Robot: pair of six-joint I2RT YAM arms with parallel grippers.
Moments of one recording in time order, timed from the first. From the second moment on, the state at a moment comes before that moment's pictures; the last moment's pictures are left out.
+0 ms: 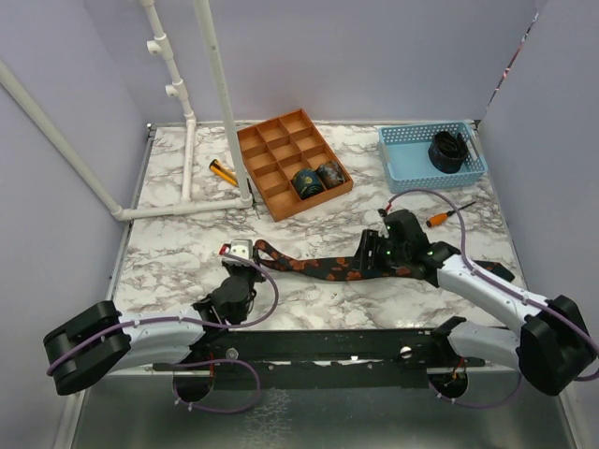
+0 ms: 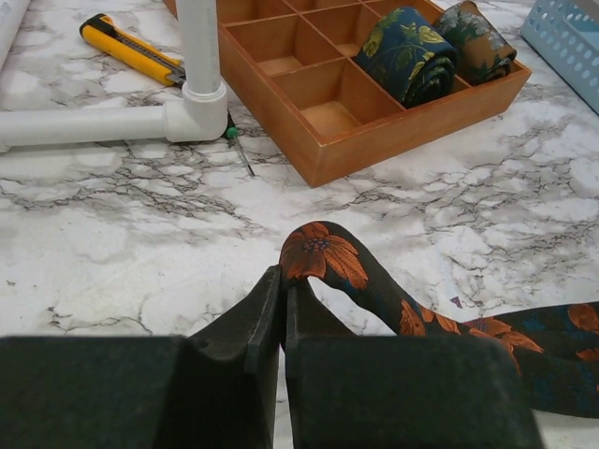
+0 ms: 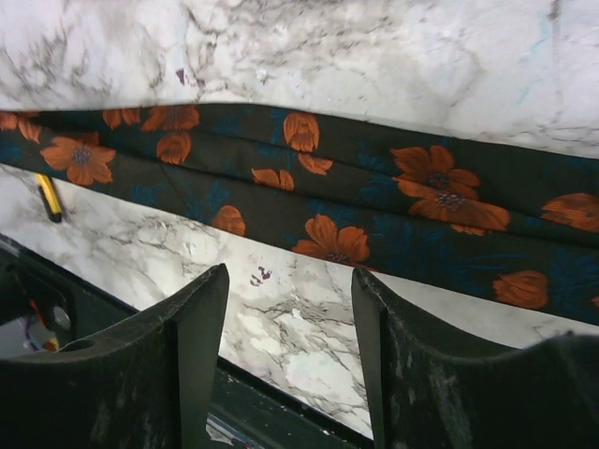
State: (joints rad) left arm -1.02 0.99 0.05 0.82 -0.89 -0.23; right arm 0.54 1.11 0.60 -0.32 -0.18 0.64
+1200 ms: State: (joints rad) left arm -1.10 1.05 0.04 0.81 -0.98 -0.43; right arm 0.75 1.33 0.72 -0.42 0.18 0.56
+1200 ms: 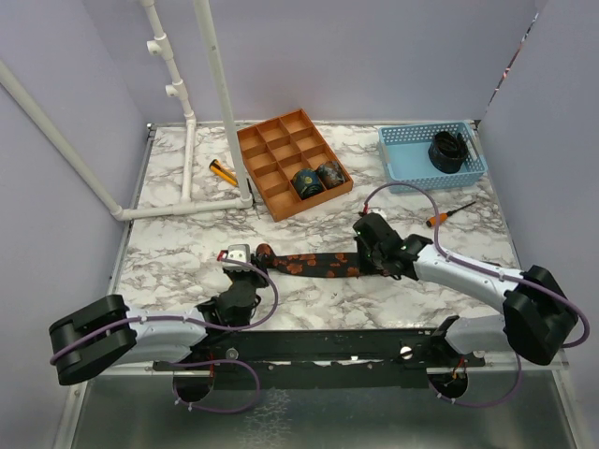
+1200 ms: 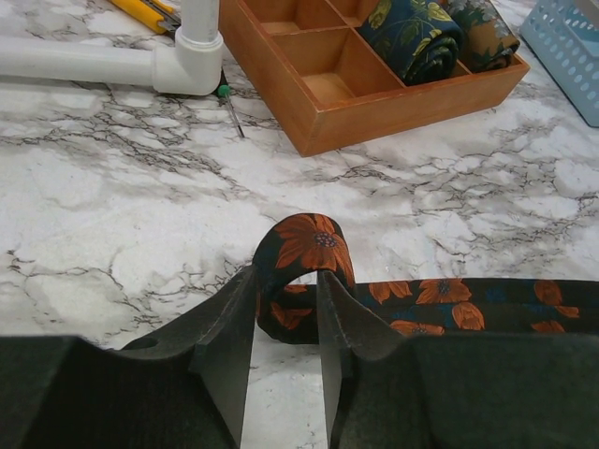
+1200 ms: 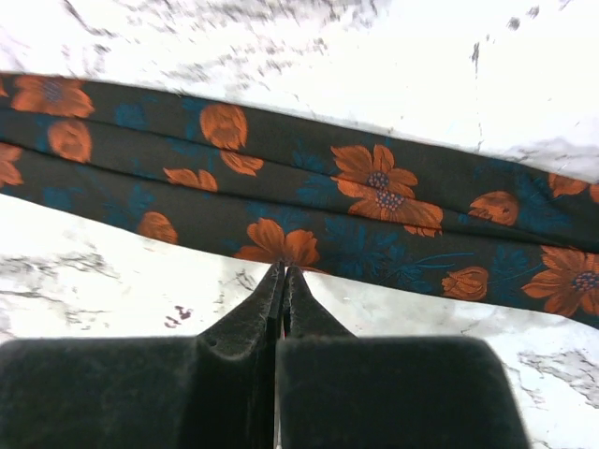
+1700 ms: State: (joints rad) left arm -1.10 0.82 0.03 0.65 -0.97 -0.48; right arm 0.75 1.30 0.80 -0.43 0.26 0.56
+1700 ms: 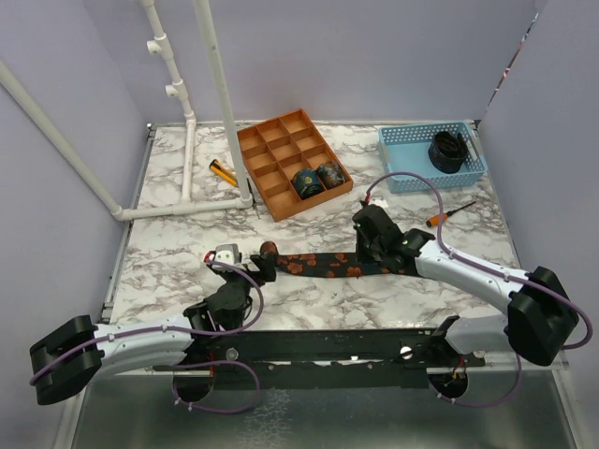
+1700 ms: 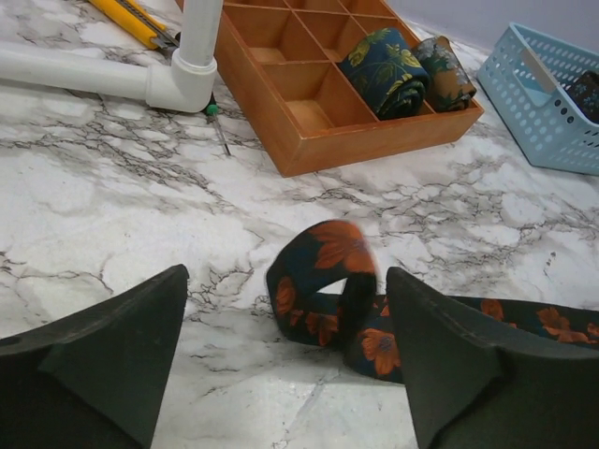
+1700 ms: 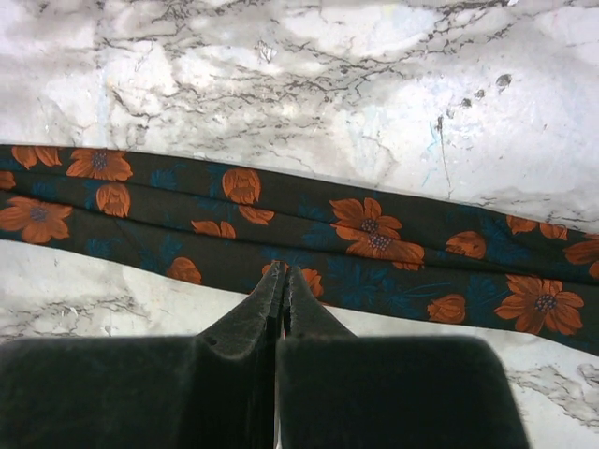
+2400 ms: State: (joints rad) left arm -1.10 0.46 0.17 0.14 -0.98 -0.67; right arm 0.76 1.40 0.82 -0.33 0.20 0.54
